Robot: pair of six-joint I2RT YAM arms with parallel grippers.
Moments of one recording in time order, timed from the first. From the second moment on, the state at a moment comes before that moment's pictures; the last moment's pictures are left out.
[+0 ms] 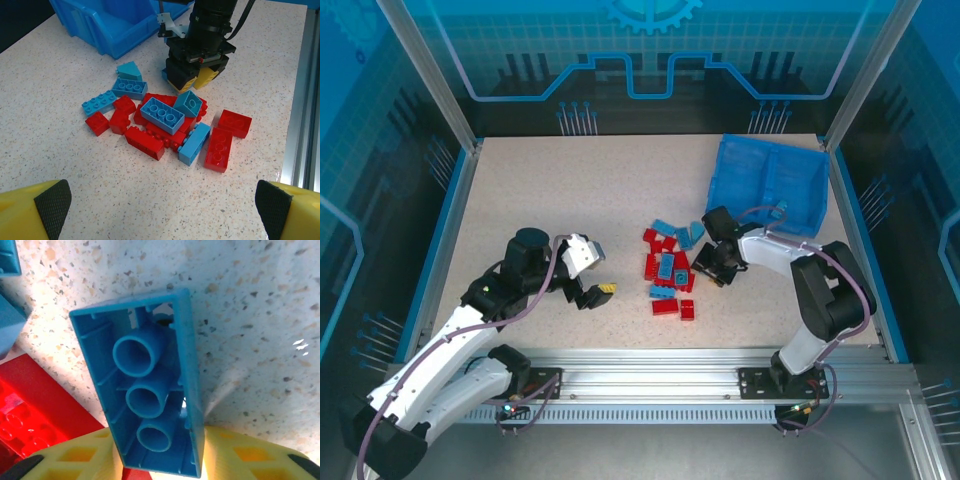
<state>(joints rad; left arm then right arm) -0.47 0.80 0.68 -0.45 0.46 0.37 0.41 1.65 0.91 -0.58 -0.14 1.01</state>
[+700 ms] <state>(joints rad) -0.47 0.80 0.68 -0.45 0.46 0.37 0.38 1.71 0.98 -0.57 0.00 0.78</state>
